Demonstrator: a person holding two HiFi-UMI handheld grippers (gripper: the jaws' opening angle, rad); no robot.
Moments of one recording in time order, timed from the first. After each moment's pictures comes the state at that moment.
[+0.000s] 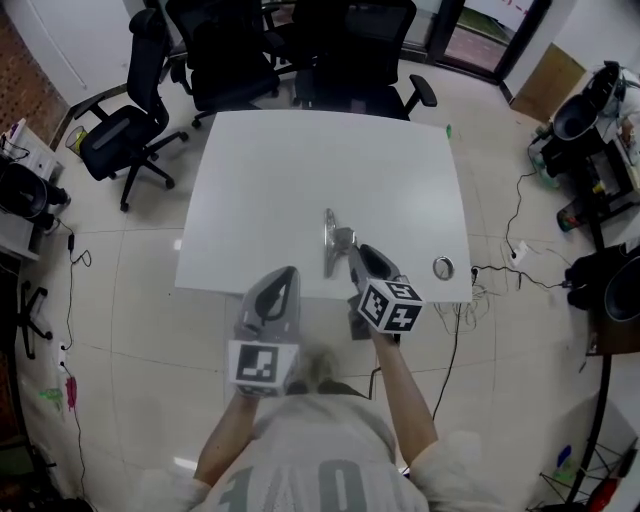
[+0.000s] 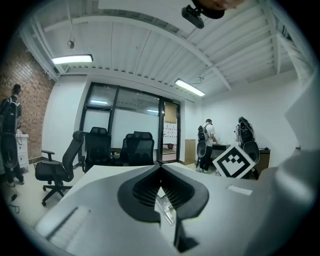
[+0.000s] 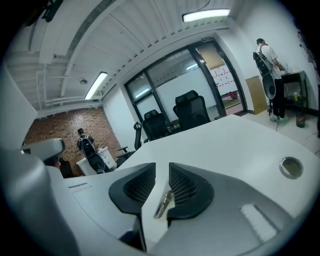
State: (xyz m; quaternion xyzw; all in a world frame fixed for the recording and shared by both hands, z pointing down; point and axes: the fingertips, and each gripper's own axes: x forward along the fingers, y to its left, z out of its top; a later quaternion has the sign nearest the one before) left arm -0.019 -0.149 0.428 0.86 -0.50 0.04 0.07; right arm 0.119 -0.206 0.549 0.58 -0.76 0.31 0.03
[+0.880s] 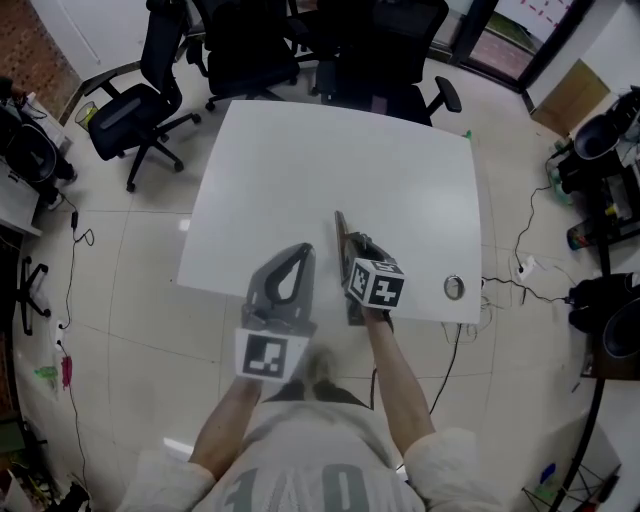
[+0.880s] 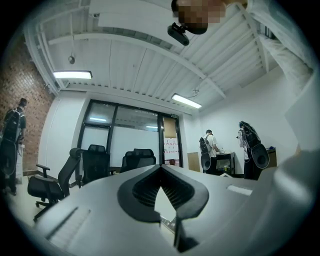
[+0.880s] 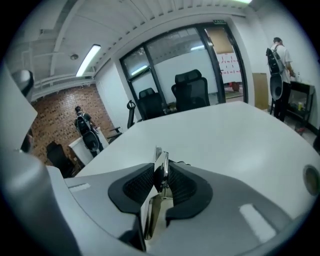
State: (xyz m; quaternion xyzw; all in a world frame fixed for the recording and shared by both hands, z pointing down) left arm -0.014 -0.202 0.402 0.86 -0.51 -0.03 0.01; right arm 0.099 -0.269 0.617 0.57 -0.73 0.33 0.16
